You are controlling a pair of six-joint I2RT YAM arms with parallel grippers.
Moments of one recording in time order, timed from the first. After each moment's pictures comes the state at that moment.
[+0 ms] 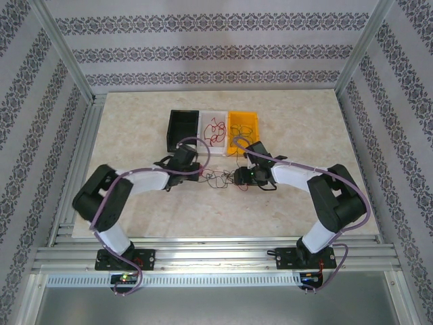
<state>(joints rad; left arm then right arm) -0.53 1.65 0.81 -0.05 -0.09 -0.46 0.47 1.64 0.82 -0.33 -0.15 0.48</state>
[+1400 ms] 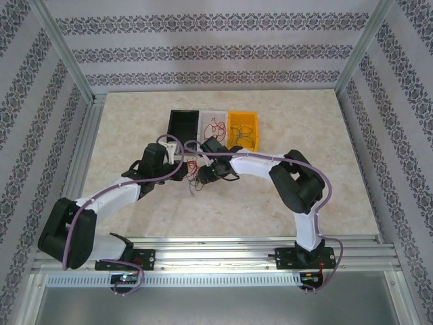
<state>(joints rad) -0.39 1.31 0.64 -0.01 0.28 -0.43 0.75 1.99 1.30 -0.45 -0.09 0.31</state>
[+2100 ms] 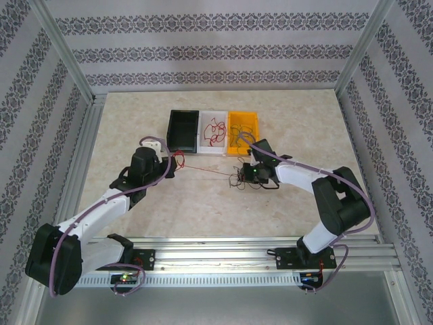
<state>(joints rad) -0.35 1.11 0.58 -0.01 0.04 -0.52 0.42 1.60 0.81 -0.32 -0.22 0.55</state>
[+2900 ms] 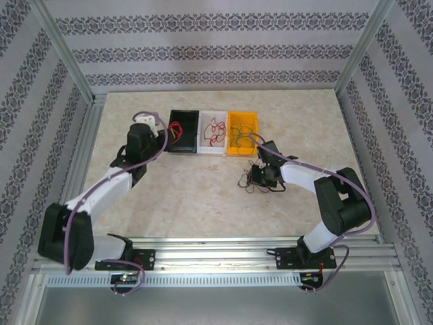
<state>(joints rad) -0.26 1.35 0.85 0.11 0.13 -0.51 0.37 1.60 0.79 -0.38 -0.17 0.59</state>
